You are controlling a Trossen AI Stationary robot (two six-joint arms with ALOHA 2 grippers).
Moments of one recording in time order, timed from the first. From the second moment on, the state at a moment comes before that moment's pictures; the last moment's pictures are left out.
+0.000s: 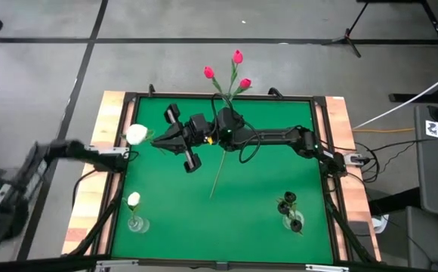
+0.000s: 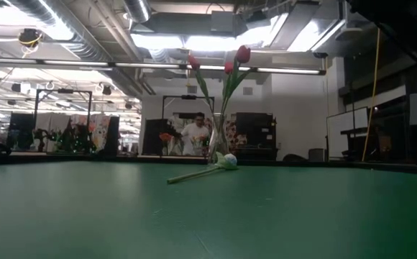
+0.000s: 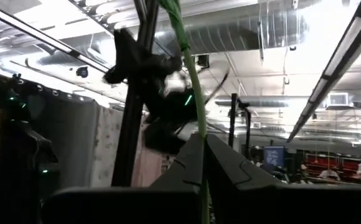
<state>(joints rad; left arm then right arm) -1.53 1.75 2.05 1.11 -0.90 1.28 0.02 2.29 2.27 0.71 -0.44 0.15</state>
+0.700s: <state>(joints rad) -1.32 1.50 2.15 1.19 -1.26 1.90 0.00 2.29 2.34 0.69 -0.57 0.18</state>
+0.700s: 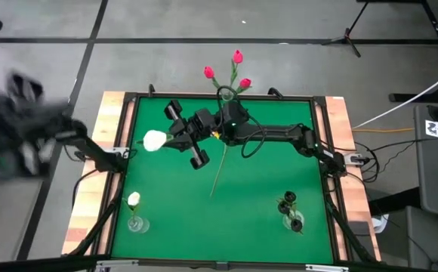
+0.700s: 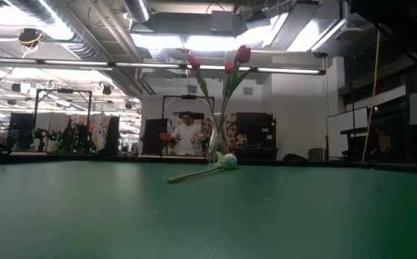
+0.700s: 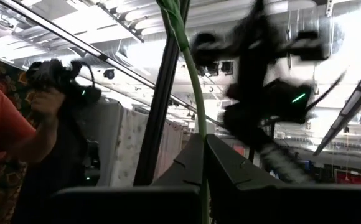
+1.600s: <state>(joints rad) -1.23 0.98 1.66 -0.95 -1.05 -0.18 0.00 2.29 2.34 0.65 -0.58 0.18</state>
